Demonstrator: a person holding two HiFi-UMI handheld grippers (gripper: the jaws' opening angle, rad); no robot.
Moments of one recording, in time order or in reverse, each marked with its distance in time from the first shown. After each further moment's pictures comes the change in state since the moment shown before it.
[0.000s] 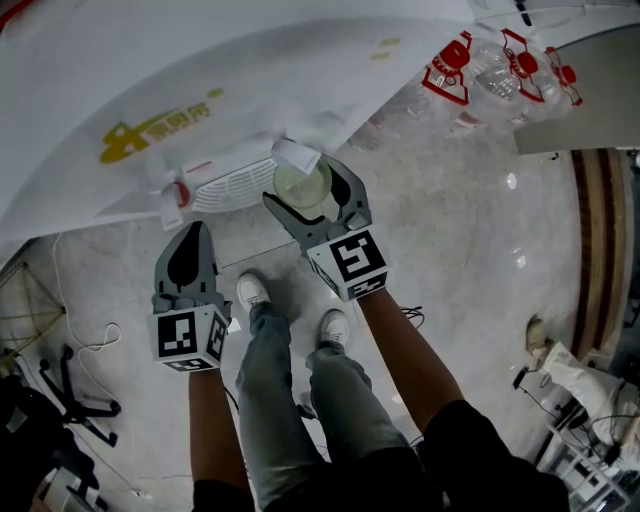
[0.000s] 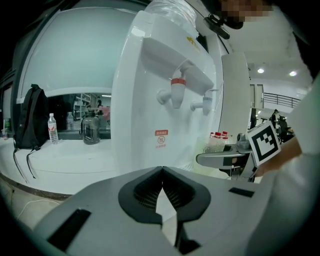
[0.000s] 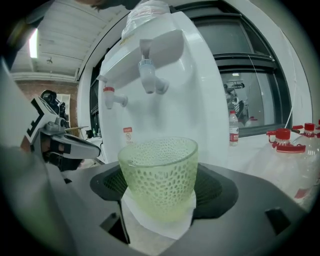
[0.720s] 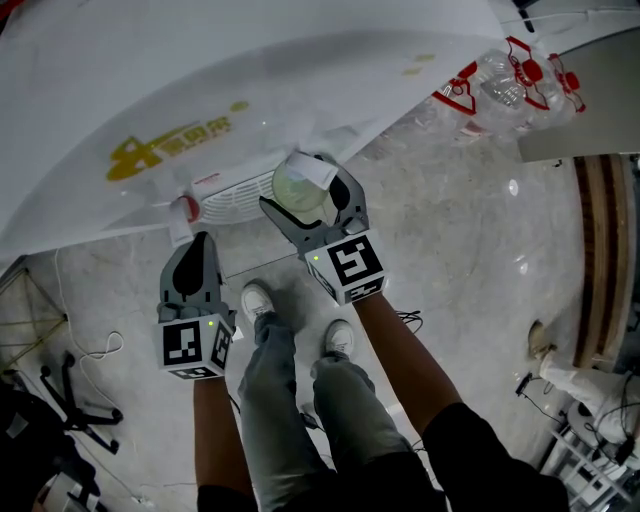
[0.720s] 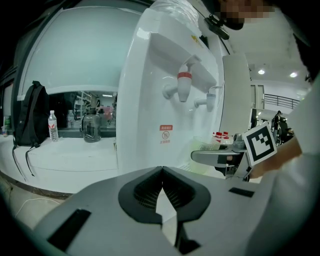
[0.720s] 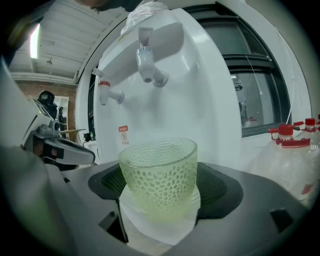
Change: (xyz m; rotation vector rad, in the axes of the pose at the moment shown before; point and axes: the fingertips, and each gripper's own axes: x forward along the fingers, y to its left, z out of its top) left arm 0.006 0.009 -0.011 -0.009 -0.006 -0.001; right arm 0.022 0.000 -0.007 0.005 -0.027 -0.007
